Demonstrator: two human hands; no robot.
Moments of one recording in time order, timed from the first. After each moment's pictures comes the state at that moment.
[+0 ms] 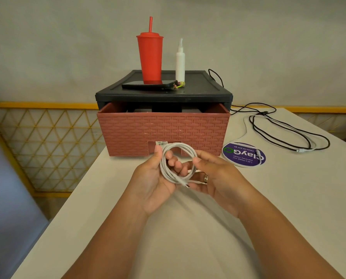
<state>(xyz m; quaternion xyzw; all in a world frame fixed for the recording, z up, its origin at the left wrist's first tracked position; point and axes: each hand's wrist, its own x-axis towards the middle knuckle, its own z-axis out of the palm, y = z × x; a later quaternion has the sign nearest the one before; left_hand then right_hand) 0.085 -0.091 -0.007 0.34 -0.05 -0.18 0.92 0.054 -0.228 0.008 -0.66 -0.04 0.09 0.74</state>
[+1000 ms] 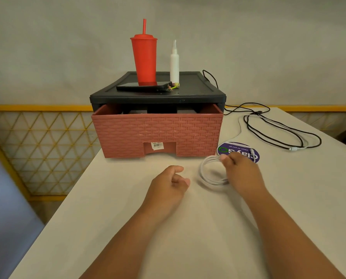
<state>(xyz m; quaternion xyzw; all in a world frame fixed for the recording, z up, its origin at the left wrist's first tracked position) 0.082 -0.112 -0.045 0.83 -0.09 0.01 0.55 0.089 -0.289 -0.025 -0.91 0.12 -0.18 0.36</state>
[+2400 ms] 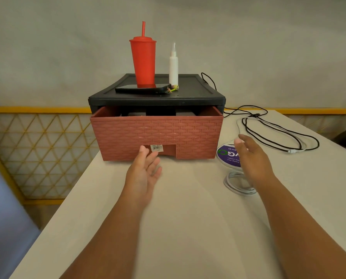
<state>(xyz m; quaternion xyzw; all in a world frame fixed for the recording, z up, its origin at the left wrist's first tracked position) 0.127 -0.085 -0.039 0.47 0.05 -0.02 0.88 0.106 -0.315 -0.010 -0.86 0.14 -0.23 0.43</state>
